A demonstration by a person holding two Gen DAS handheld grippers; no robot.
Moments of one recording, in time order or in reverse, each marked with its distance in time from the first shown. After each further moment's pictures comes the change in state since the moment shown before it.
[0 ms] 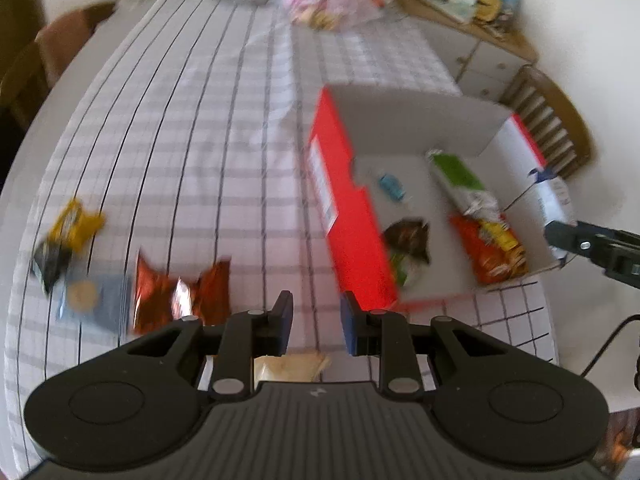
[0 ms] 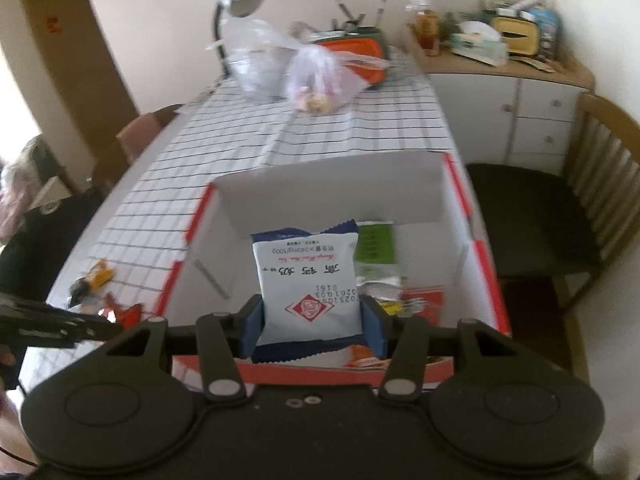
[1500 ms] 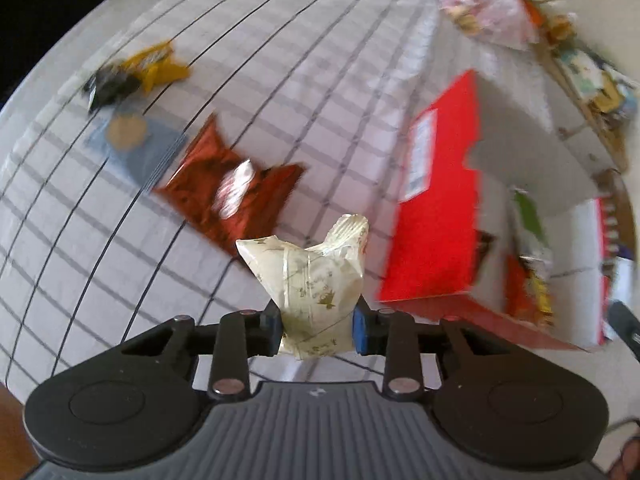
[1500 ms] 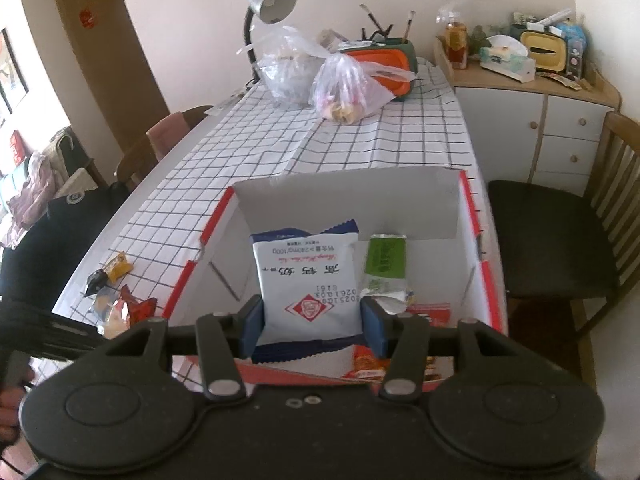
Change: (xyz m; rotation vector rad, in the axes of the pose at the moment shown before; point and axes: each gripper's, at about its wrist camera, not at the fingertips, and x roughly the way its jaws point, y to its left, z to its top) left arm 0.013 0.029 -0.033 -0.456 0.043 0.046; right arm -0.007 -0.017 0.005 -0.049 -0.023 0.060
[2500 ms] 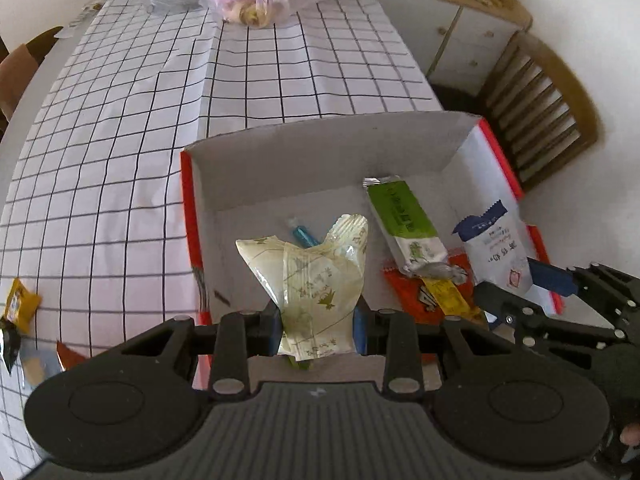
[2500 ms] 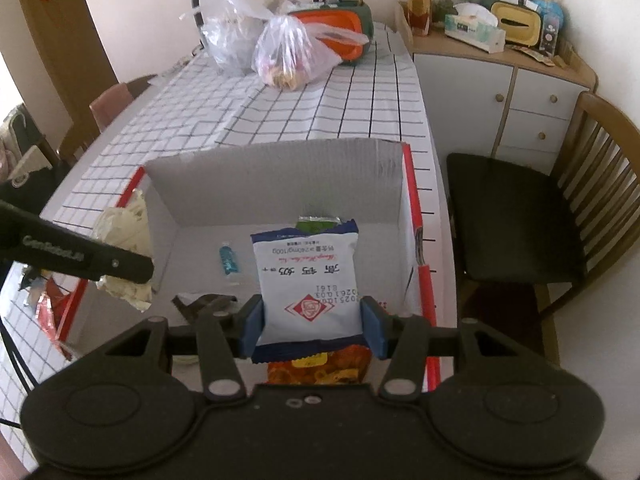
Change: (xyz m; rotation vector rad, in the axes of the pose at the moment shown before) left arm 0.034 -0.192 0.048 0.565 0.028 0.030; right arm 0.054 -0.041 0.016 -0.007 0.120 -0.130
